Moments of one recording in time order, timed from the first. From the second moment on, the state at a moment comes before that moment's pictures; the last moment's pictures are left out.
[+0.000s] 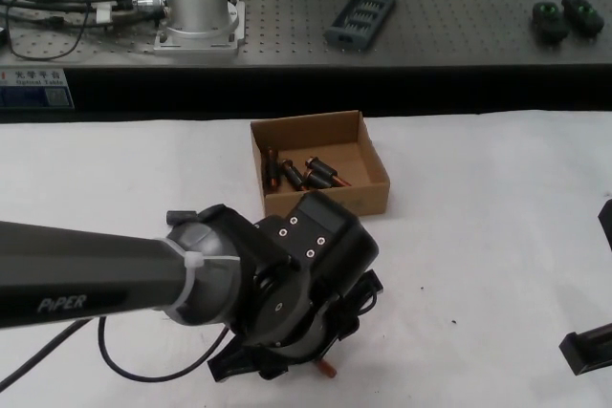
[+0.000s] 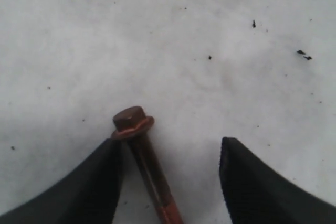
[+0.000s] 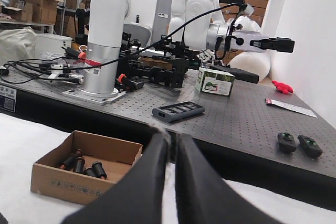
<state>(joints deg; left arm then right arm) -46.5 104.2 -57.6 24.7 -10.5 -69.8 40.3 36.2 0.5 -41.2 19.9 -10.4</state>
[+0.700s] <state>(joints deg) -45.3 105.3 -57.5 22.1 -8.1 -33.7 40.3 36.2 0.5 -41.2 19.9 -10.4</state>
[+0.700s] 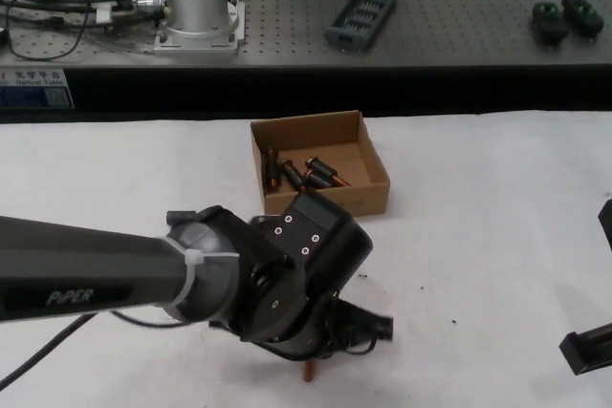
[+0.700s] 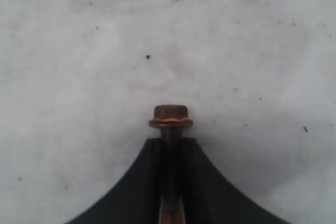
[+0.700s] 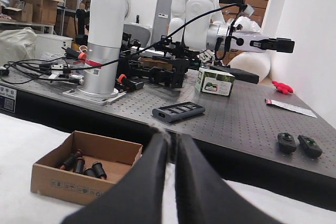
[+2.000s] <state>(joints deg) -44.7 39.6 0.5 -36.3 -27.3 -8.9 40.3 43.5 -8.4 -26.0 6.0 -3.9</state>
